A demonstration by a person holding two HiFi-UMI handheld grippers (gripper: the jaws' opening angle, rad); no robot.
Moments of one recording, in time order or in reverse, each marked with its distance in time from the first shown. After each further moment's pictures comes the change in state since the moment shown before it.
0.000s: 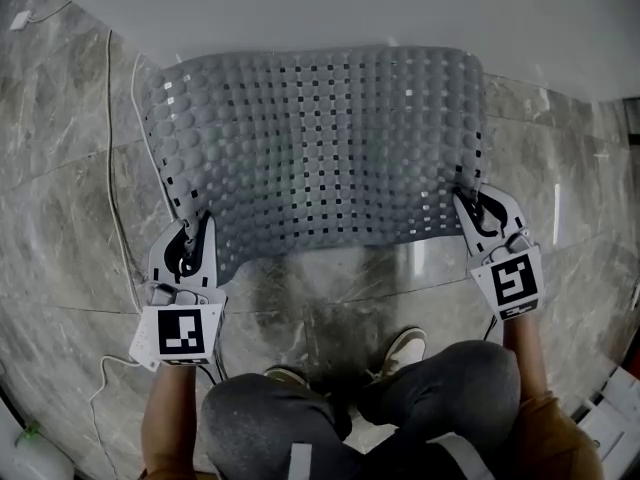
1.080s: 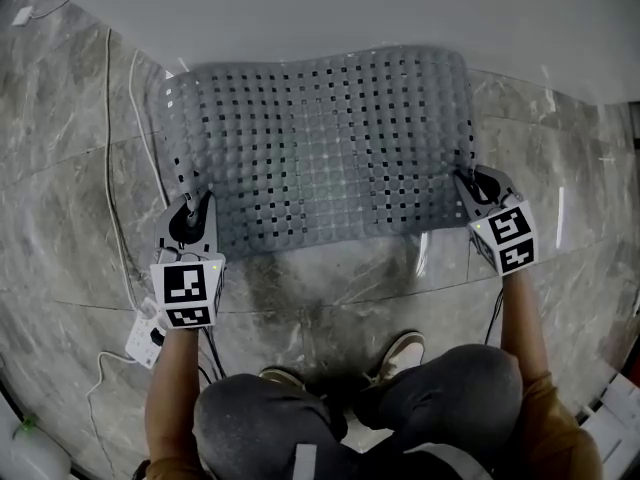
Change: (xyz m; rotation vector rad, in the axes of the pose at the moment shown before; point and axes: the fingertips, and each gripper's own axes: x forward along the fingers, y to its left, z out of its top) left arm 0.051 0.014 -0.053 -0.008 0.131 0.060; right arm 0.062 -0.028 -0.088 0.172 0.179 0.059
